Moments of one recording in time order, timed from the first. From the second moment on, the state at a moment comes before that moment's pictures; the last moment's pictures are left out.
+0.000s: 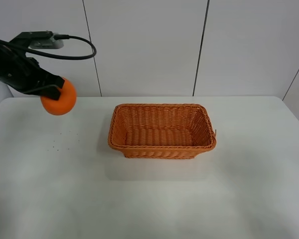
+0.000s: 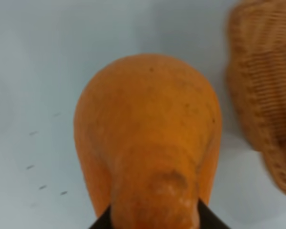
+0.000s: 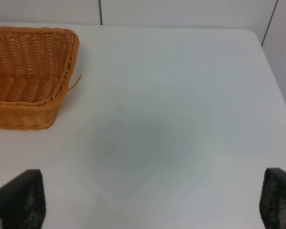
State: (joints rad) left arm -0.12 1.57 -1.22 -0.26 0.65 0.37; right arm 0.00 0.00 -0.50 0.01 1.02 0.01
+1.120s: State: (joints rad) left arm -0.54 2.19 -1.81 -0.26 0.68 0.23; right arm 0.00 0.00 -0.50 0.01 1.02 0.01
